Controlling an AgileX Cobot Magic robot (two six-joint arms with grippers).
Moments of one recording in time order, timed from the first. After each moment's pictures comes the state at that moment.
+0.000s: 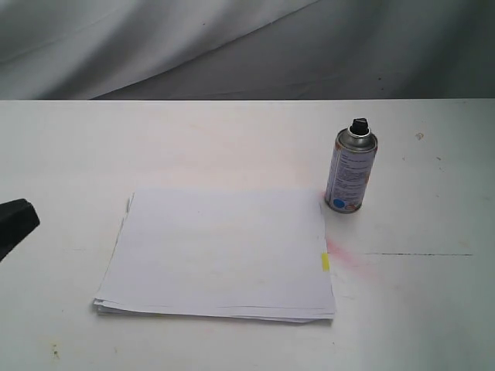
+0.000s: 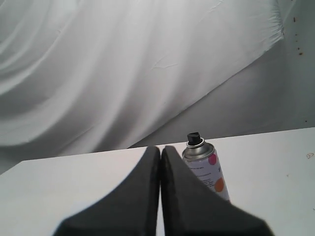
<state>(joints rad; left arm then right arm) -0.19 0.50 -0.22 -1.70 0.50 1.68 0.26 0.00 -0.10 0.53 0.14 -0.22</state>
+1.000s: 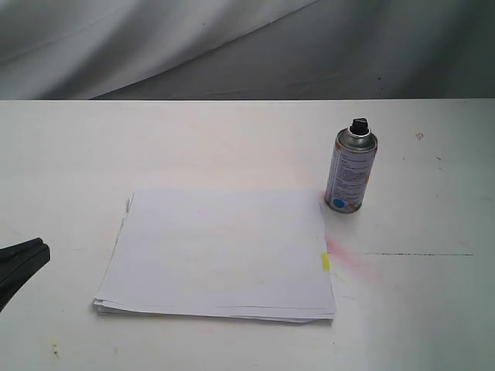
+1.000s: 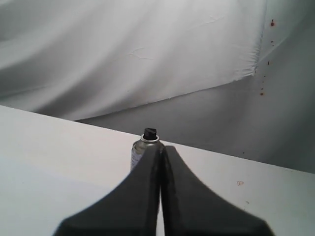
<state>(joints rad) -0.19 0.51 -0.12 -1.73 0.47 2.07 0.26 0.00 -0.08 0.11 0.14 -0.22</state>
